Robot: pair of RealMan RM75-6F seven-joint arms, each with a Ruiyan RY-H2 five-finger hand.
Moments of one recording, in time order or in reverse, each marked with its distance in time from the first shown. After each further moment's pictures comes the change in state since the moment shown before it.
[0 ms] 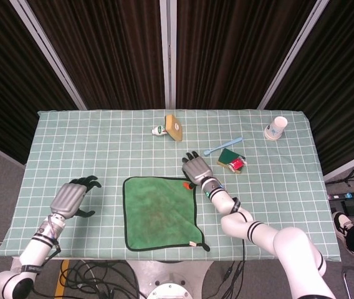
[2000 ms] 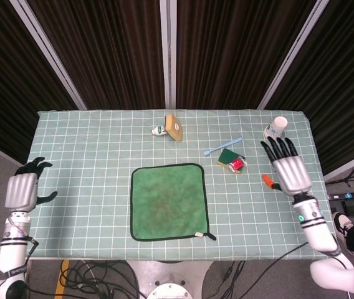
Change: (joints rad) left arm 0.155 -0.014 -0.097 0.080 -0.073 0.335 0.025; right arm -0.561 0.721 -0.128 -0.794 -0.294 0.772 0.023
